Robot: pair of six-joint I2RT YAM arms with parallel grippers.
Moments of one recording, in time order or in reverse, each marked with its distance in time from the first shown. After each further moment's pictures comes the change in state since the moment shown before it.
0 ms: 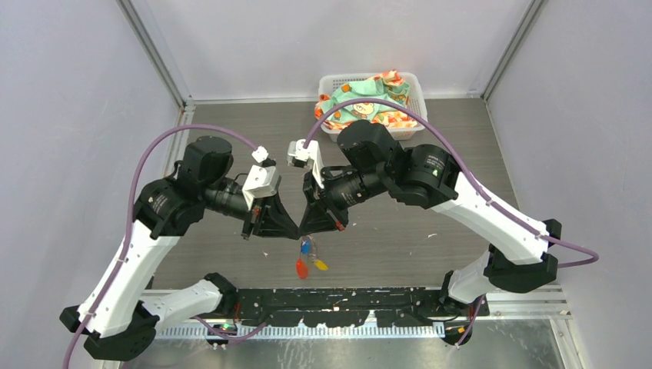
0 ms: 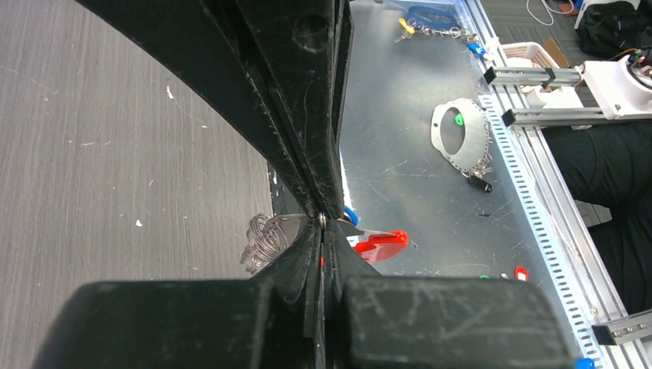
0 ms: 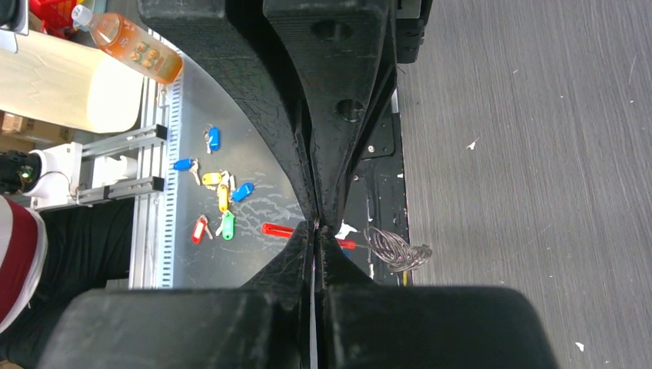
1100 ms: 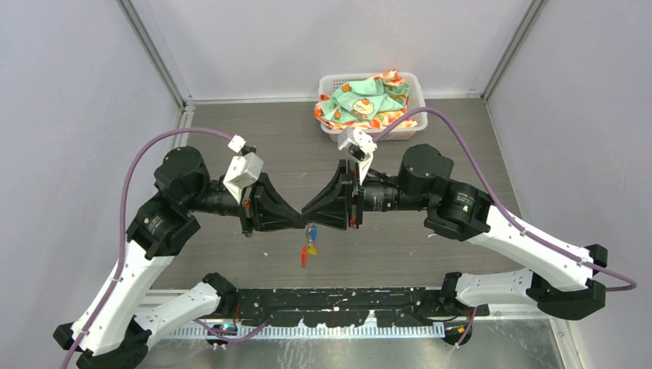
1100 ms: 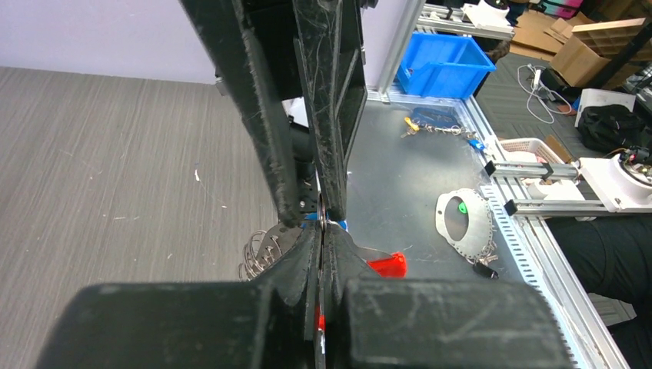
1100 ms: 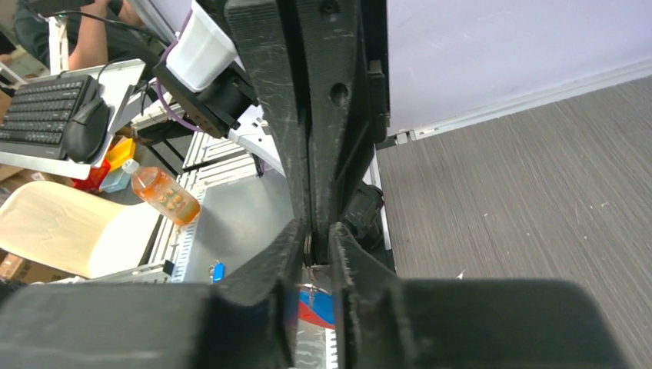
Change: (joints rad) left arm -0.009 -0.143 -0.169 0.548 -0.037 -0.457; right arm -0.010 -0.360 -0.549 0.725 0.114 0.223
